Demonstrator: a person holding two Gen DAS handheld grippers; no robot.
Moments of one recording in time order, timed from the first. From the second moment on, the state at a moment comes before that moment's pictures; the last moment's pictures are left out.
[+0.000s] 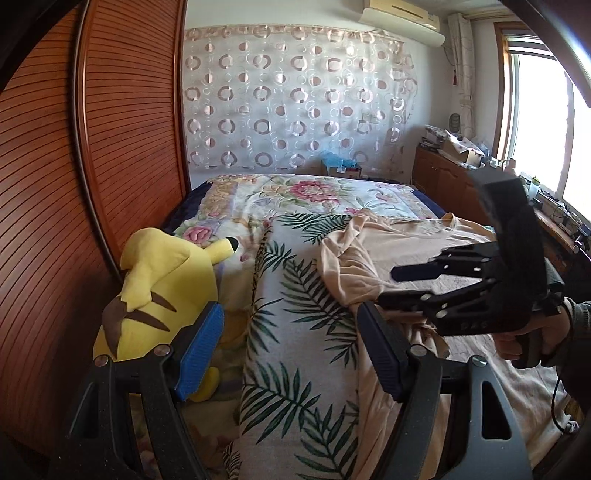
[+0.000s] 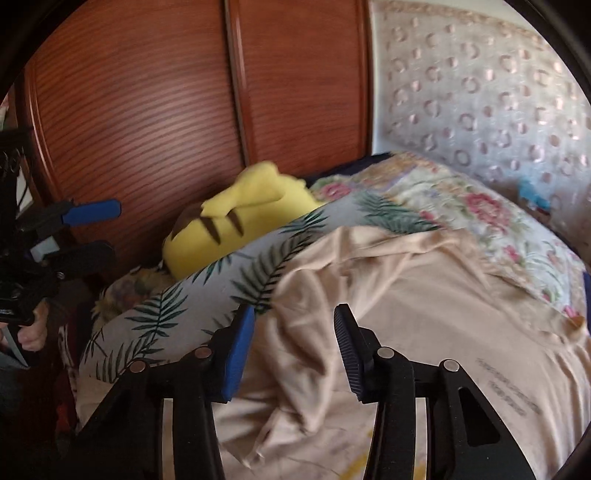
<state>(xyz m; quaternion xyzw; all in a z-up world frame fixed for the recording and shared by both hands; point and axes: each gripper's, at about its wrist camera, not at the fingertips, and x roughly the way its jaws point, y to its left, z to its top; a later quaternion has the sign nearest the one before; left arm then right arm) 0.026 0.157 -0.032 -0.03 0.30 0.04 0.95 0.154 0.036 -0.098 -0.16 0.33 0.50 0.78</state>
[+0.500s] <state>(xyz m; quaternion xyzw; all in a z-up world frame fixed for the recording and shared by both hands) 0.024 0.160 -0.049 -0.05 0.31 0.04 0.95 0.162 0.064 -0.106 -0.16 0.31 0.48 0.80</state>
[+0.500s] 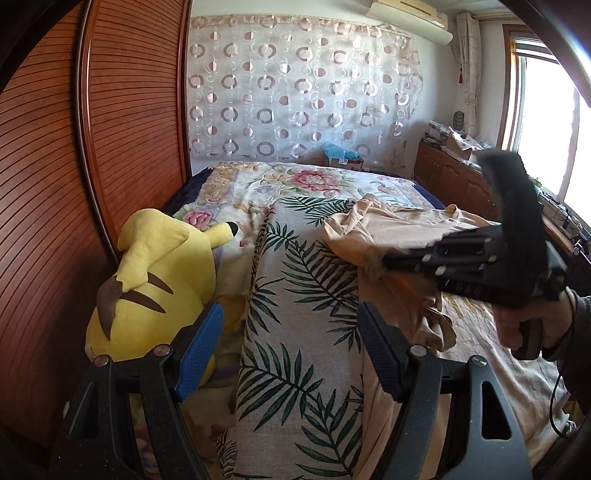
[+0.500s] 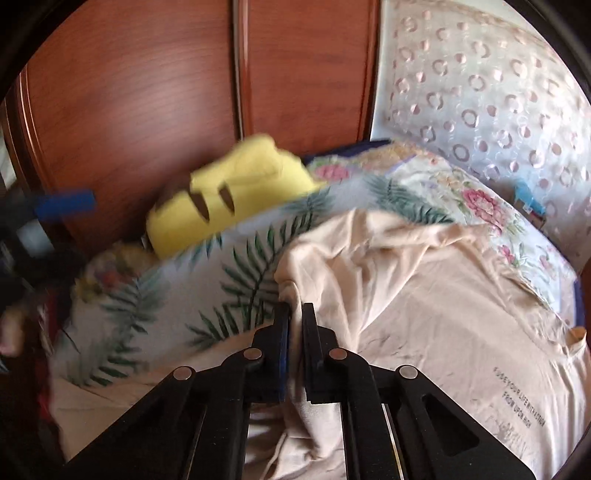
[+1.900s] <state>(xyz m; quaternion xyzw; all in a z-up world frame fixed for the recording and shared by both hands) 0.144 0.149 -0.068 -0.03 0.36 0.02 0.93 0.246 -0.005 -0.125 -0.11 0.38 0.42 0.82</state>
